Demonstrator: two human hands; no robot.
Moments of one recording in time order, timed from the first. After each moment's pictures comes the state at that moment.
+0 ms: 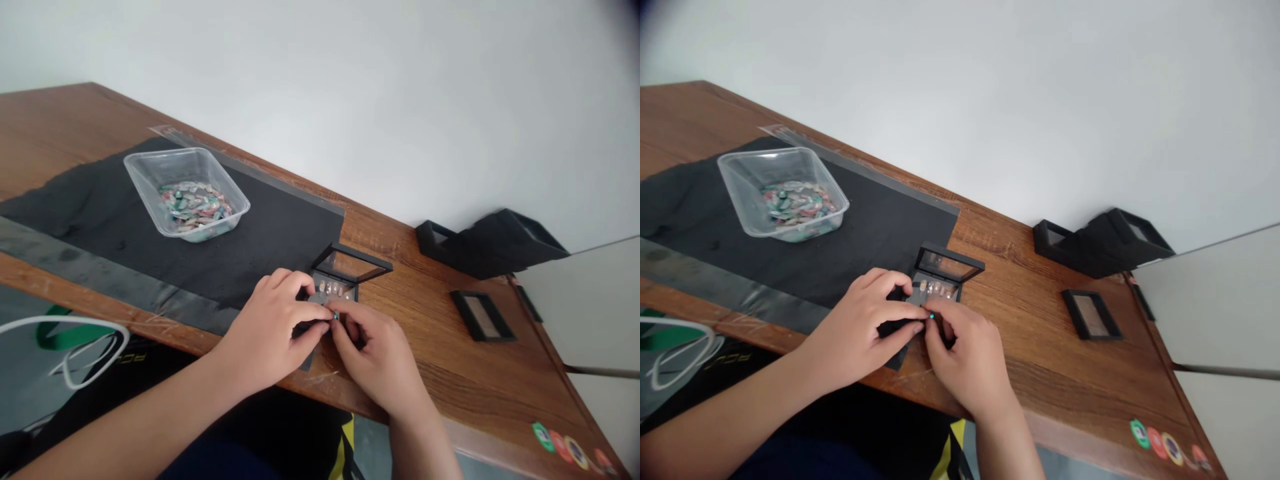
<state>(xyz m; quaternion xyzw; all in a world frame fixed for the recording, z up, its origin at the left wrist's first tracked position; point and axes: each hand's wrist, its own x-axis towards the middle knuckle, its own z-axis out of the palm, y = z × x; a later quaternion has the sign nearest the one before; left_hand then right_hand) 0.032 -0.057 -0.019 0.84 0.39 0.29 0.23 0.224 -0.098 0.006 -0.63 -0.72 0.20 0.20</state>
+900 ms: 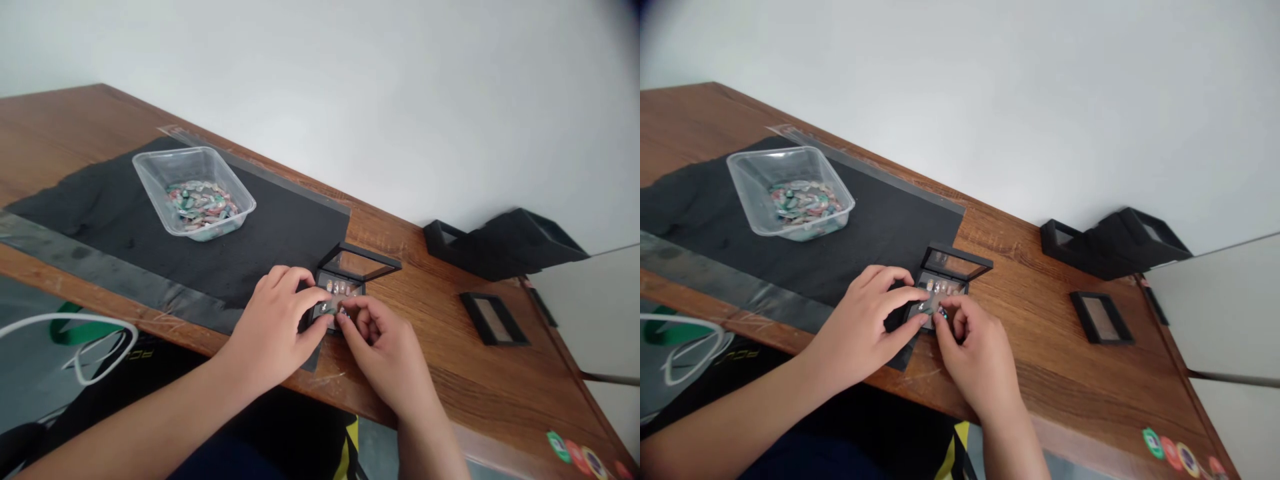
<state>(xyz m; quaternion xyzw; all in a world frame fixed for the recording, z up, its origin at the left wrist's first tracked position) 0.036 -0.058 -0.020 0.81 0.44 0.32 0.20 0.227 -0.097 -0.002 -0.68 -0.66 0.23 0.23</state>
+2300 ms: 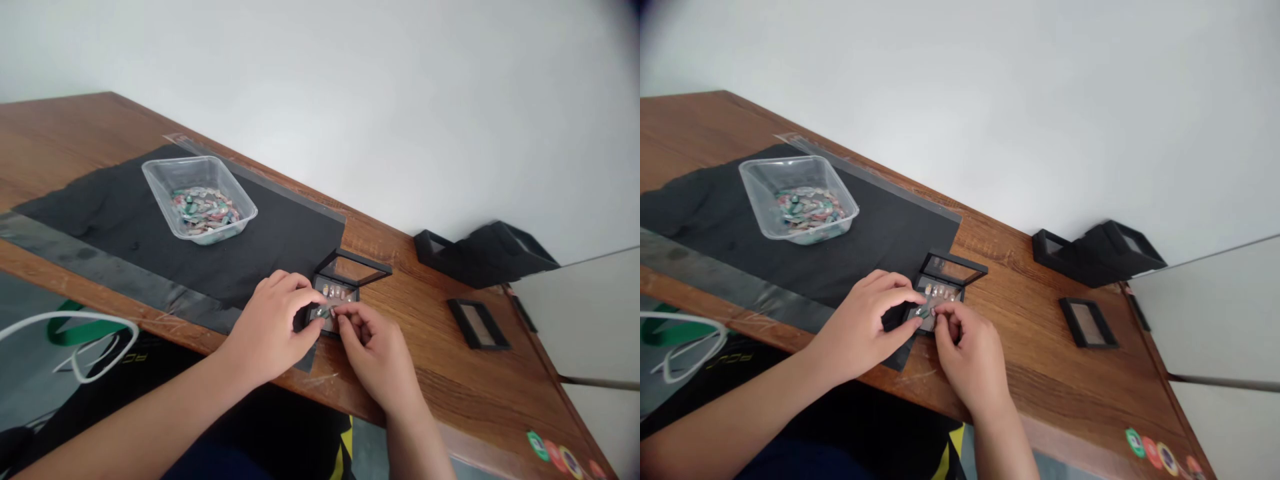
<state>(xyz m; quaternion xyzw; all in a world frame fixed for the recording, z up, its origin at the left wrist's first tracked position) 0.035 -0.055 -0.018 0.80 0.44 0.33 0.26 0.226 -0.097 -0.003 -0.67 -0.66 0.23 0.23</state>
